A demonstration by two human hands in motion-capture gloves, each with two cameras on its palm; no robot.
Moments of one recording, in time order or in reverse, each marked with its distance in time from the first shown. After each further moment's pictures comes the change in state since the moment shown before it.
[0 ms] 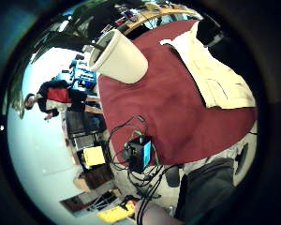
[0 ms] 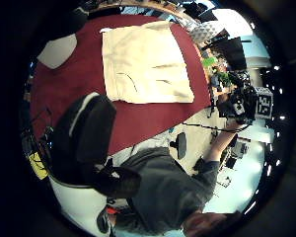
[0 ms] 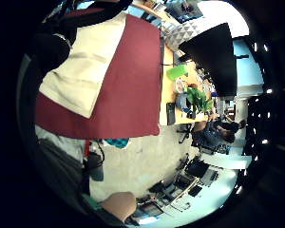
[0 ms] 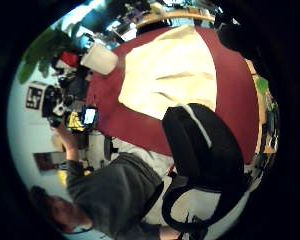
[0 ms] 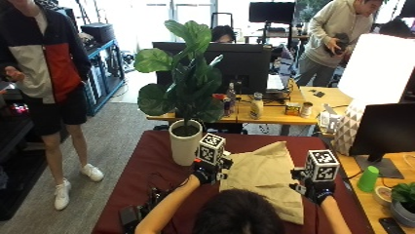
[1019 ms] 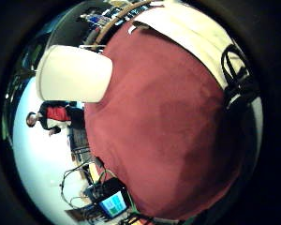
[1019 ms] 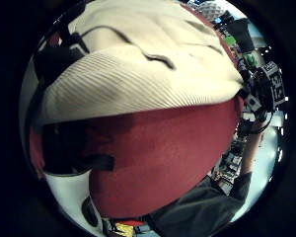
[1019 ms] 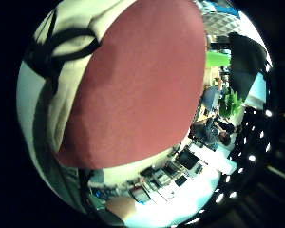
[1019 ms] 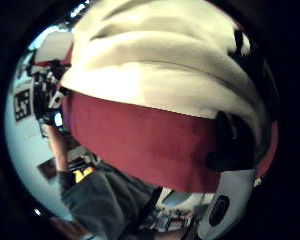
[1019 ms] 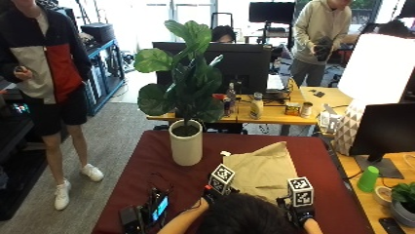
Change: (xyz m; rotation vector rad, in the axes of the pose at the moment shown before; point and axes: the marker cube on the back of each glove) left arm 0.041 -0.045 0.160 0.100 -0.175 0.101; right arm -0.021 -0.025 0.190 -0.220 0.078 -0.016
